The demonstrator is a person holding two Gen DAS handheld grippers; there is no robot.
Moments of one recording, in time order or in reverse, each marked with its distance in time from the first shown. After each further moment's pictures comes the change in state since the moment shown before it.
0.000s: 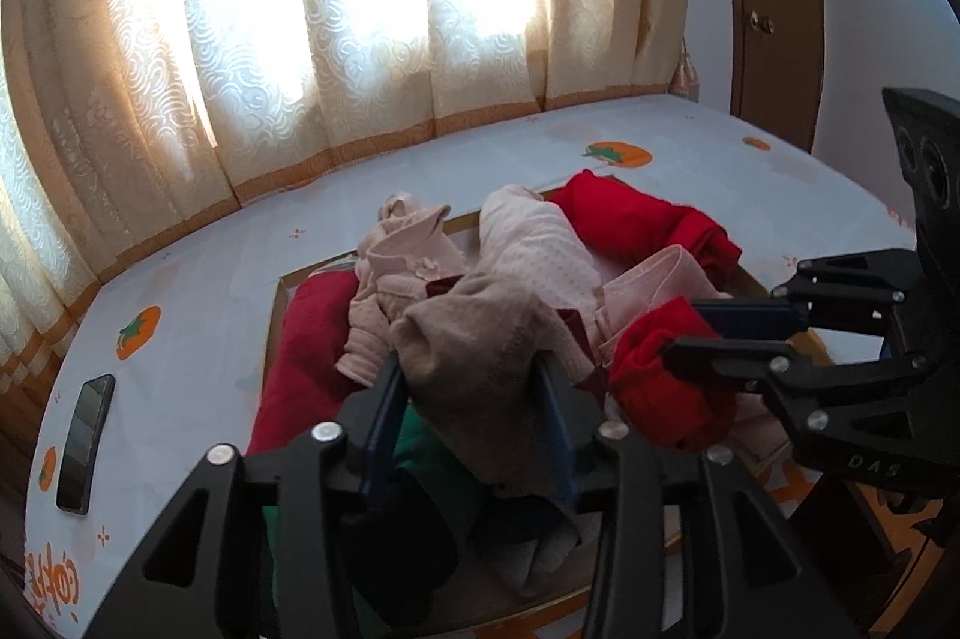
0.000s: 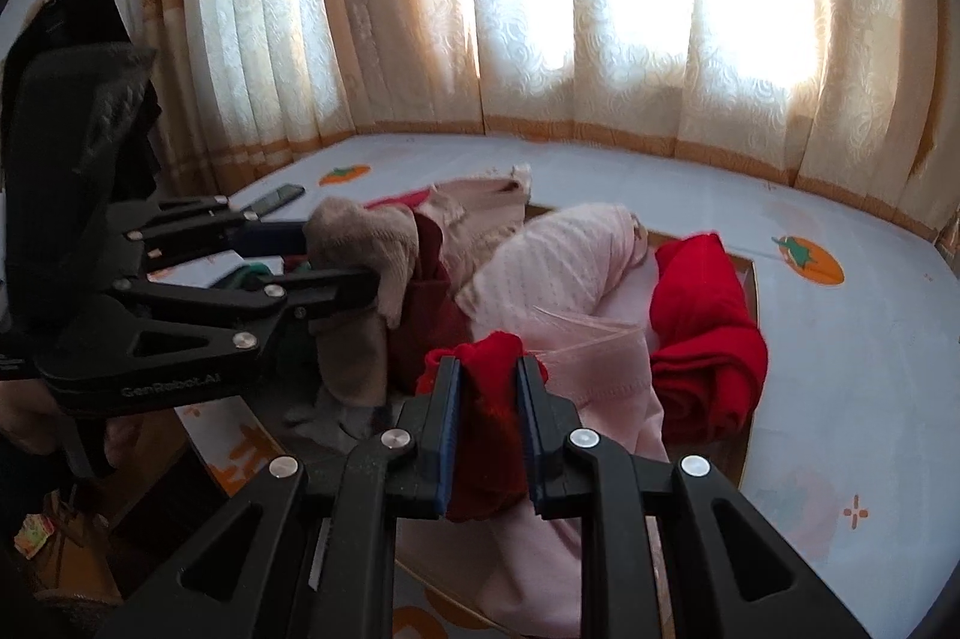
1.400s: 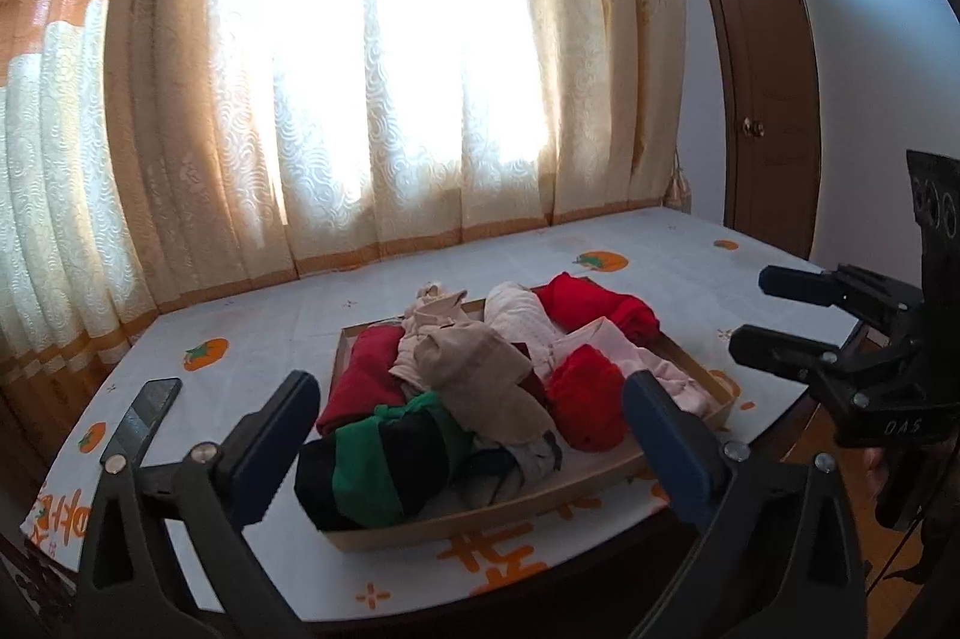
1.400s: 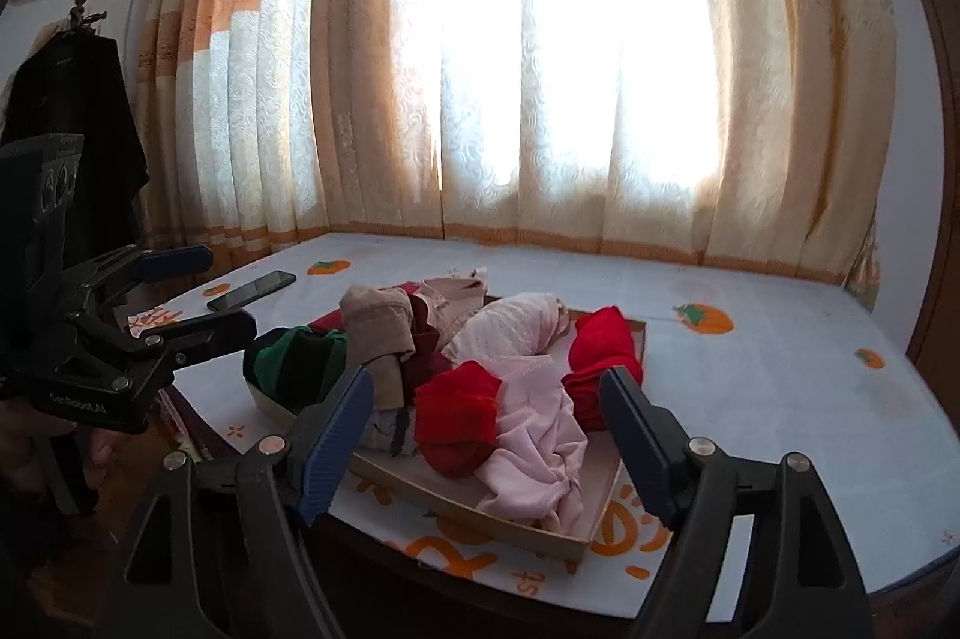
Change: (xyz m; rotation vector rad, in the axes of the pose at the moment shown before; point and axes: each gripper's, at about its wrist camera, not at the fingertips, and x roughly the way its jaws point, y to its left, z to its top) left arm -0.129 -0.009 -0.043 -0.088 -0.293 0.052; right arm -0.121 0.027 -0.032 -0.005 -0.284 -0.150
